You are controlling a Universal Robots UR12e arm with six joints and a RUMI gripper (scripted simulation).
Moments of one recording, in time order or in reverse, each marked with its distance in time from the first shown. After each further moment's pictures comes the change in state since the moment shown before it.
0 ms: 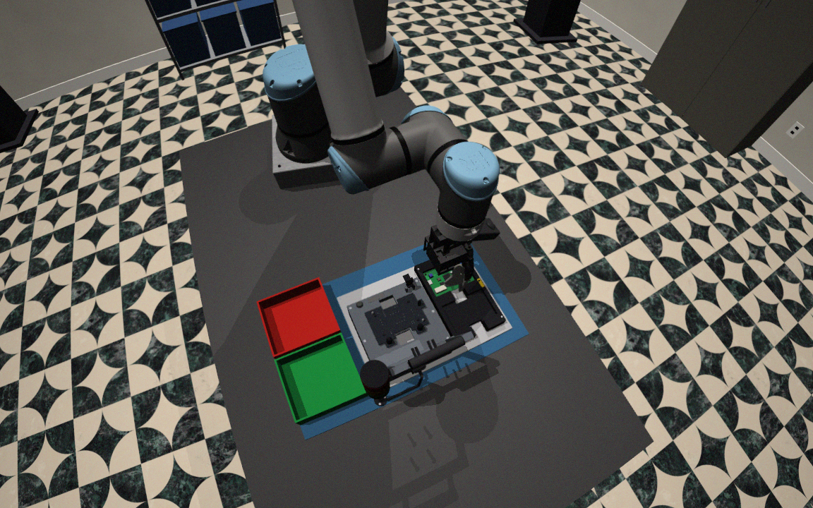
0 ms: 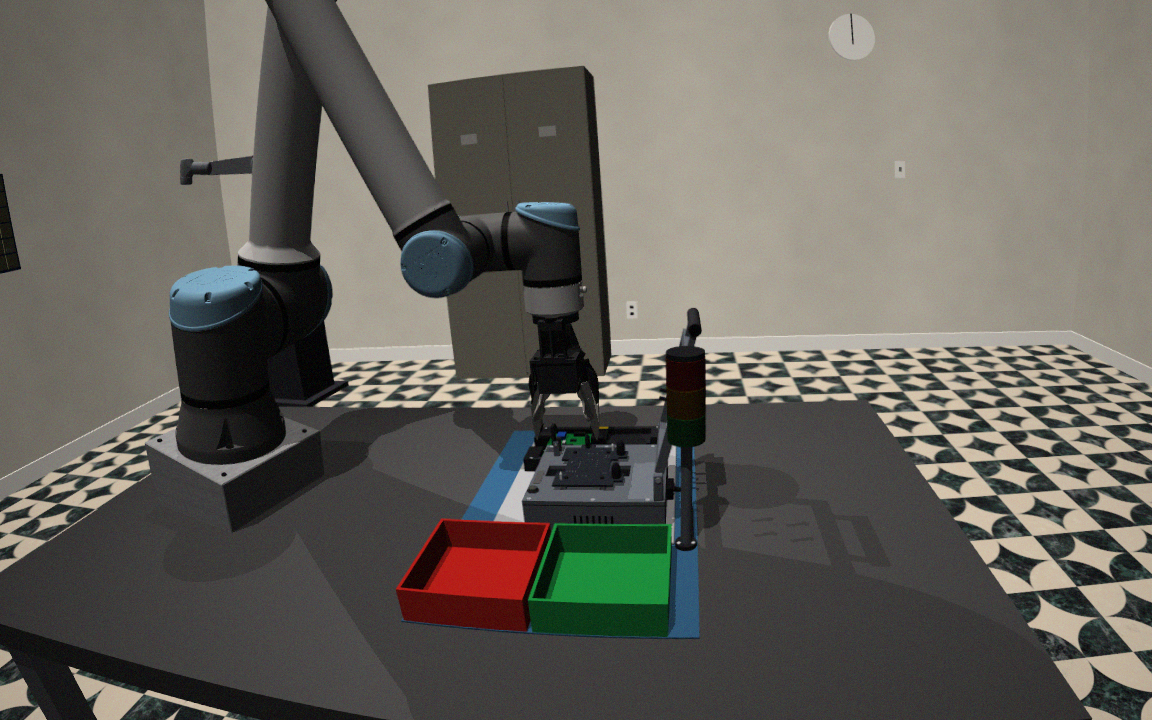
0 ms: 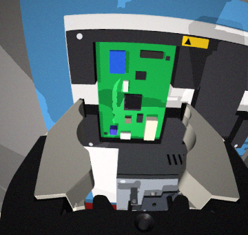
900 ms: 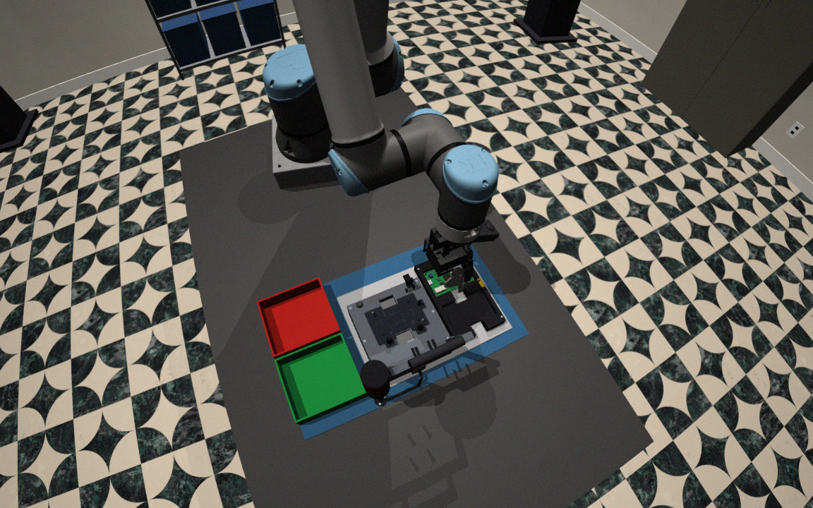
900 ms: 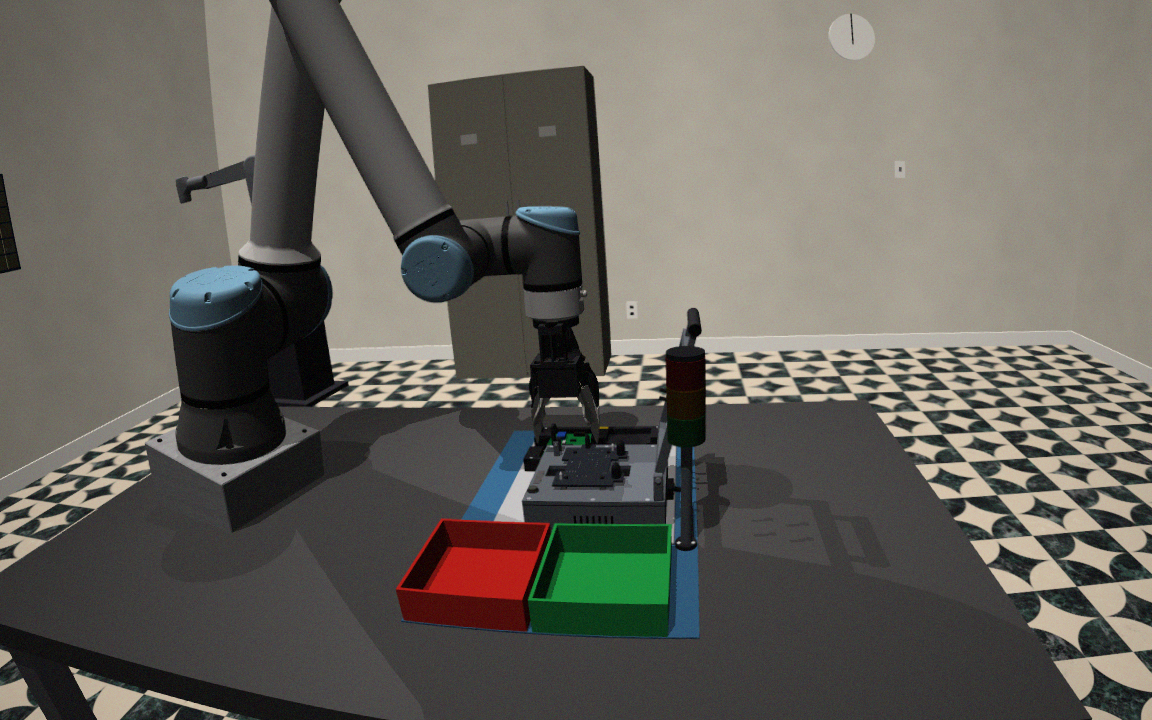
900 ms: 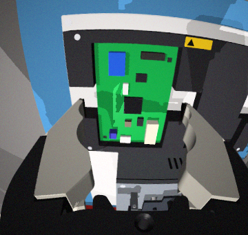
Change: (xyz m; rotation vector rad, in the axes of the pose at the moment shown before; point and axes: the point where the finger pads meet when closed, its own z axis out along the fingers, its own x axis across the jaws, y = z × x) arm 0.000 0.000 0.006 0.000 0.000 0.000
